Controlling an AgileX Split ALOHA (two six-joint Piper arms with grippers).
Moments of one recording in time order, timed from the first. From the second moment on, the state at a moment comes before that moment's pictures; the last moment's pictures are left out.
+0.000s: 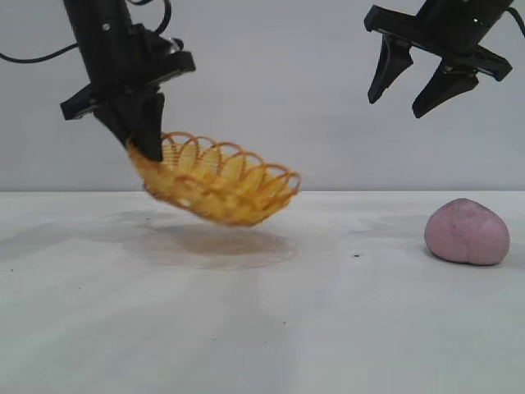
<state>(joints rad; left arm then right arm) -0.25 2.23 -1.90 -0.42 1.22 0.19 0.20 1.89 -1.32 0.75 0.45 -0.57</state>
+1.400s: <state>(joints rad) -0.29 2.10 -1.25 -1.09 0.73 0.37 0.20 1.89 -1.32 0.75 0.44 -0.57</state>
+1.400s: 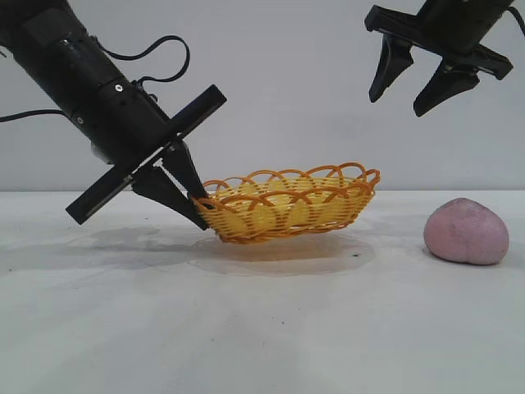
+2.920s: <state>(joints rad) -0.29 2.03 -1.56 -0.47 1.06 0.29 0.20 1.89 -1.32 0.75 0.45 -0.58</state>
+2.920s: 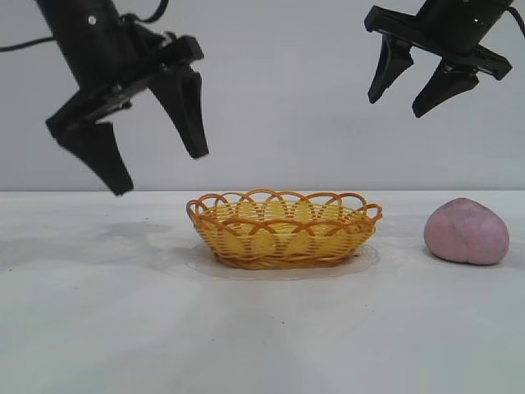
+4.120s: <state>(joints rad) -0.01 1.91 -1.49 0.01 1.22 0.09 0.20 1.89 -1.32 0.75 0.46 -0.61</state>
